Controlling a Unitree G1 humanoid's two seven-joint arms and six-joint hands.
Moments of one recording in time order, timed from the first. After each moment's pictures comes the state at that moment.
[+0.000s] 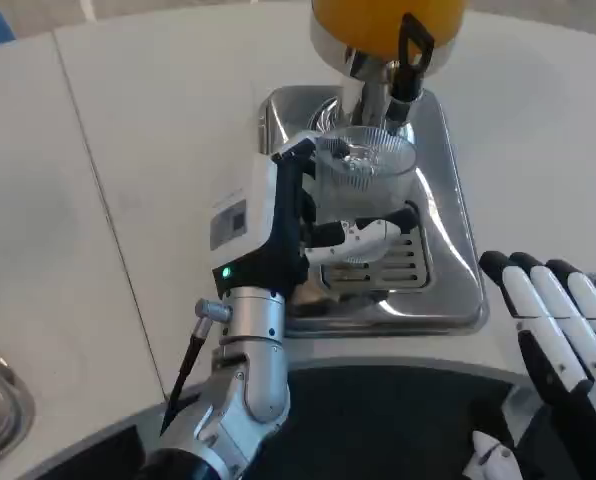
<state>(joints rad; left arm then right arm) -0.80 0.05 -0.28 0.94 0.61 -0.32 0.74 0.70 0.07 -0.16 -1.03 -0.97 -0.41 0.26</state>
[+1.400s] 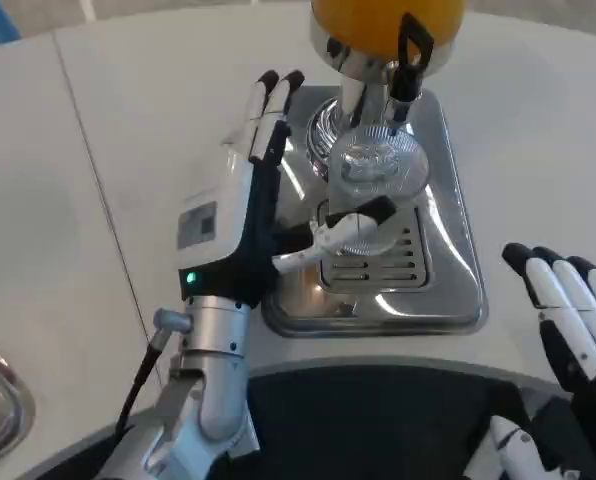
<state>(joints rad) -0.65 0.20 -0.32 0.66 0.63 -0.34 0.71 0.67 0.03 -0.16 -1.03 -0.92 -0.33 0.29</state>
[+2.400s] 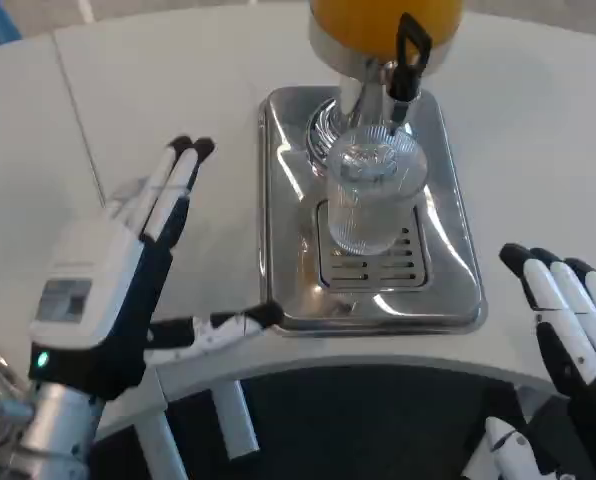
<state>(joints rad) -0.17 0.55 -0.16 0.15 0.69 -0.40 0.52 0.71 0.03 -0.12 -1.03 -0.93 -0.33 0.23</state>
